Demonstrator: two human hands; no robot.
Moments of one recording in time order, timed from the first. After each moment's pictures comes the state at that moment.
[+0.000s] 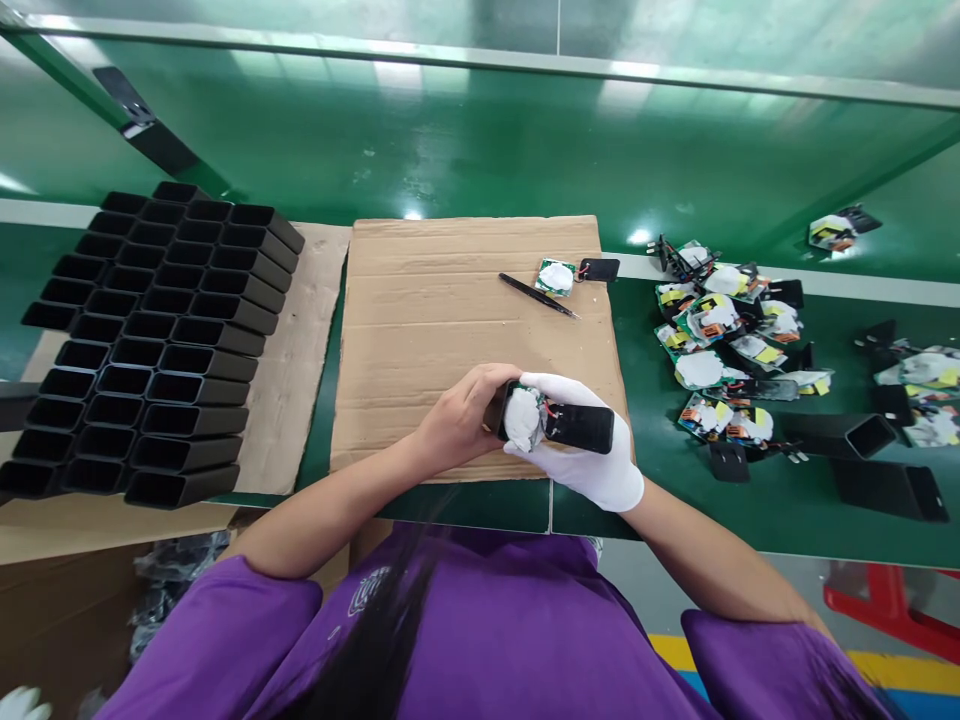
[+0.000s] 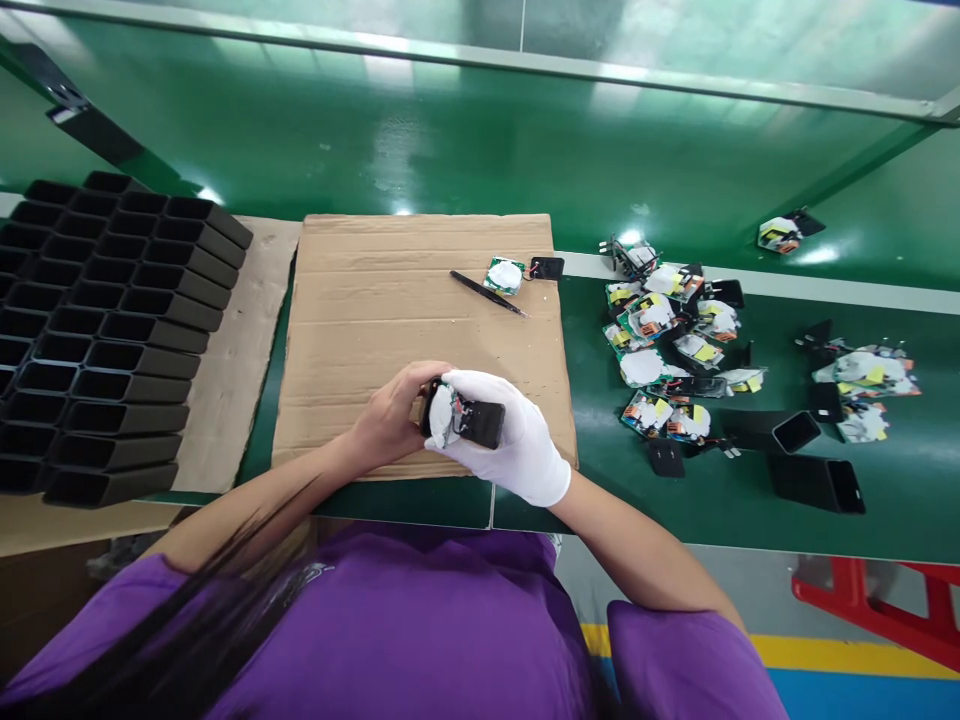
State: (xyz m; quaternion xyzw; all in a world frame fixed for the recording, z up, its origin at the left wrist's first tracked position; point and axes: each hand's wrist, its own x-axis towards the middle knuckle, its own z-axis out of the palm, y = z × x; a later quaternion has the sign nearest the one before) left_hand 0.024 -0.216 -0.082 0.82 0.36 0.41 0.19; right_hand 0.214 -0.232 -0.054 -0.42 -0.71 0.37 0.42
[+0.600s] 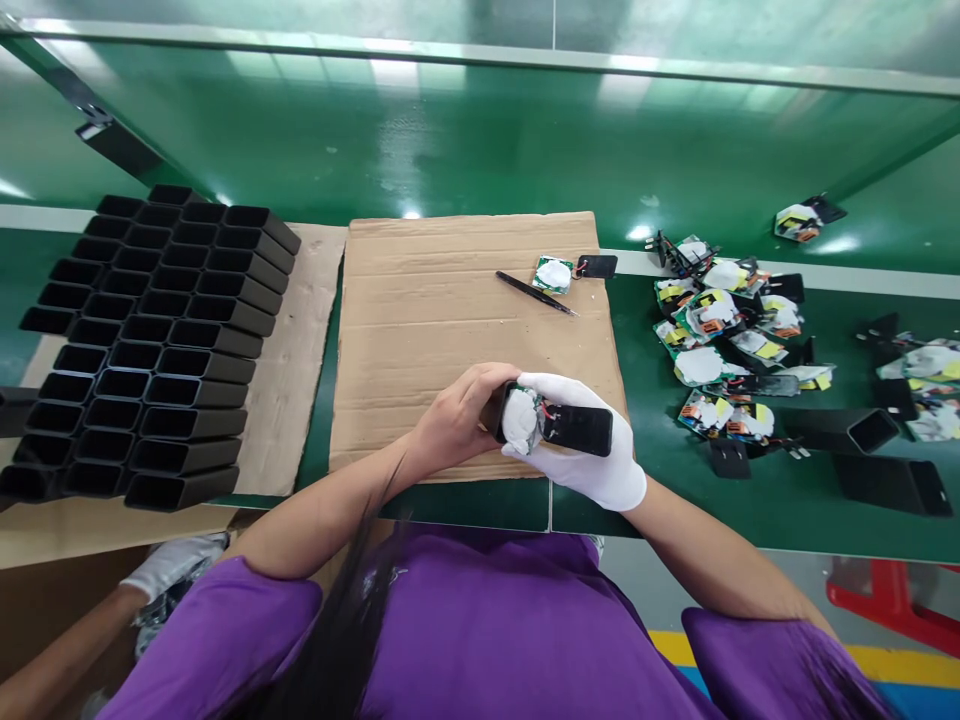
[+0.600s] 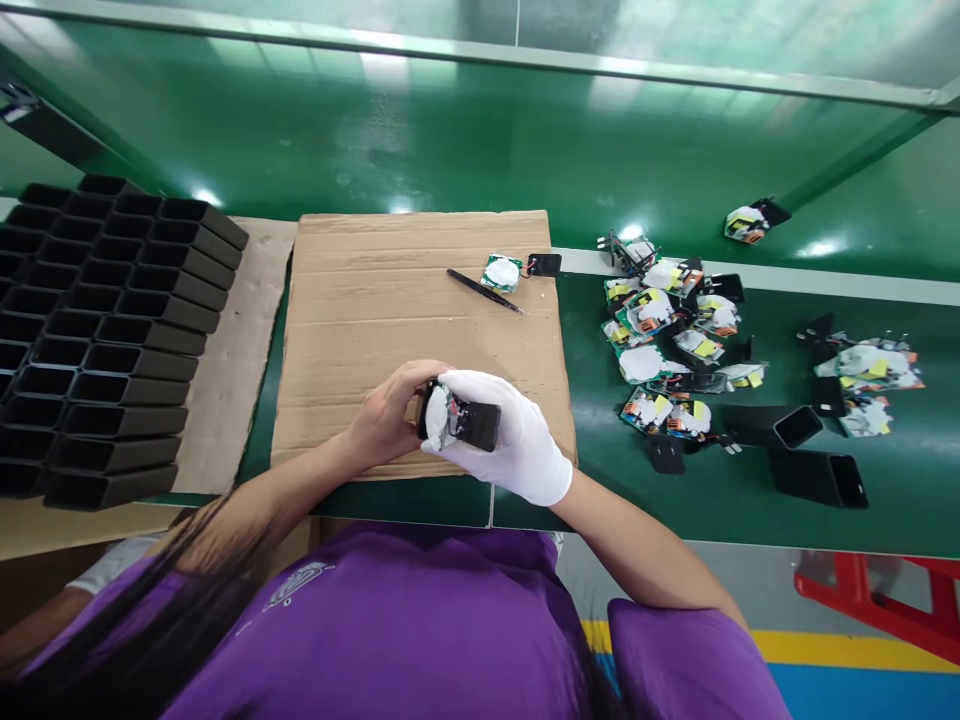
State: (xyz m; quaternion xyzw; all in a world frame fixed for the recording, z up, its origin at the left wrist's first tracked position) left_hand 0.022 -0.215 -0.086 0.81 0.34 0.42 0.22; right_hand 0.218 -0.229 -0.055 -0.39 -0.75 0.34 0.41
